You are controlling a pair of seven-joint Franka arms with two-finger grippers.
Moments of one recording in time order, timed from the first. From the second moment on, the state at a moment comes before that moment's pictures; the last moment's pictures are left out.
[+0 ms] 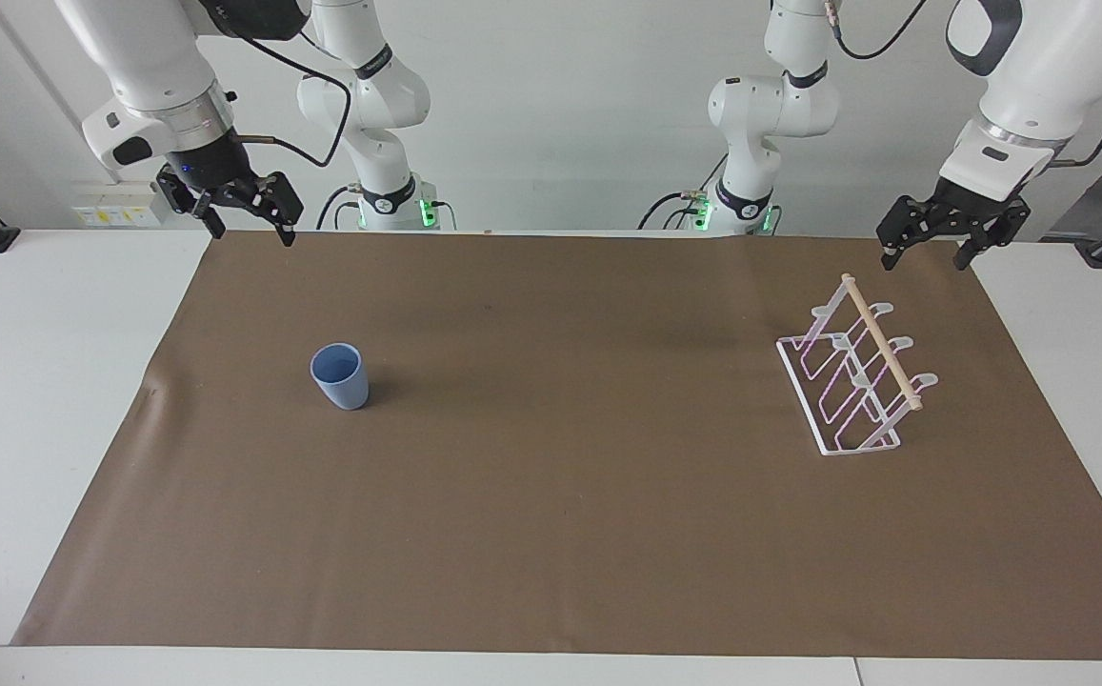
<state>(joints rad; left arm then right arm) -0.16 -0.08 0.12 -1.68 0.03 1.63 0.04 0.01 -0.08 -0.03 -1.63 -0.01 1.52 0.11</state>
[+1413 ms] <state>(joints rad) -0.16 -0.08 0.12 -1.68 0.03 1.63 0.04 0.01 -0.11 -0.03 -1.71 -0.01 1.58 0.10</state>
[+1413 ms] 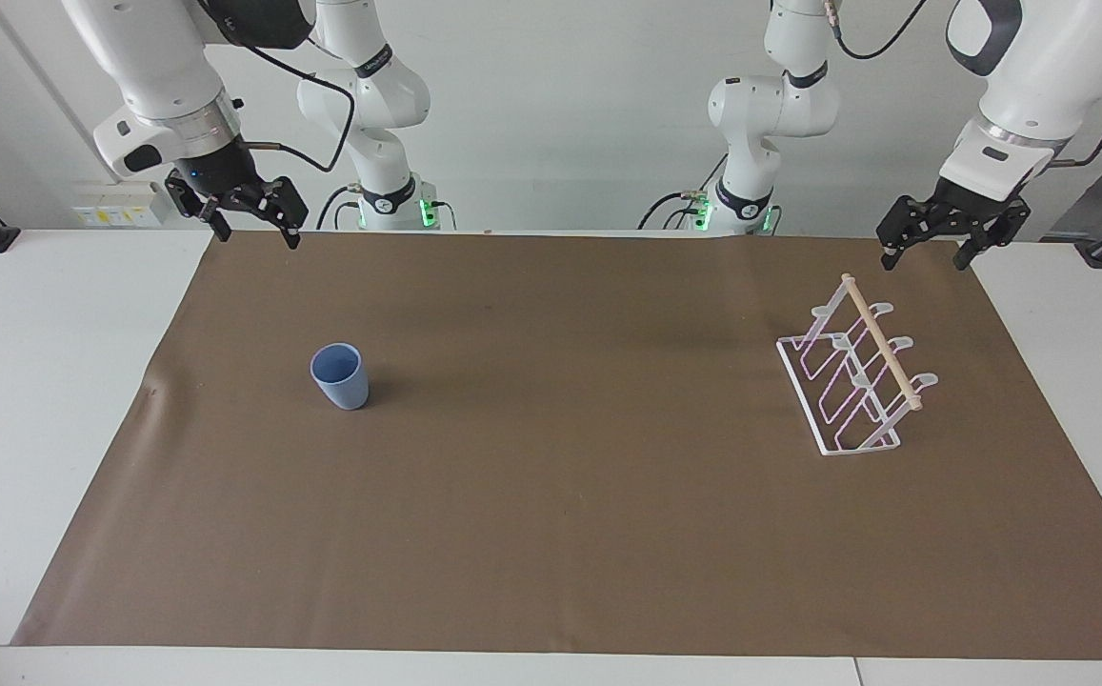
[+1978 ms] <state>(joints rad) -0.16 -0.08 0.12 -1.68 0.03 1.63 0.04 0.01 -0.08 -0.03 -1.90 -0.01 1.86 -0.02</state>
